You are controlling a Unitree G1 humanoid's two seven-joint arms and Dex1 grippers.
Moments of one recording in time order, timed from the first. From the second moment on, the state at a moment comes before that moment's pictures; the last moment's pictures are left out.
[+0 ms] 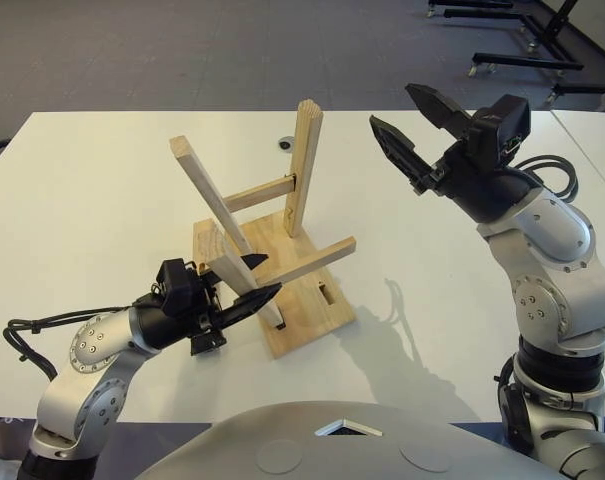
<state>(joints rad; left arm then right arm) 0.38 0.57 -0.02 -0.63 -0.65 0.18 -0.87 -0.23 -0.47 -0.09 -0.66 0.48 0.52 0.43</state>
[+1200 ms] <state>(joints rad) 0.39 0.68 0.18 -0.54 -0.85 0.17 -1.09 -0.31 -0.46 -0.12 -0.54 0.51 0.42 0.45</state>
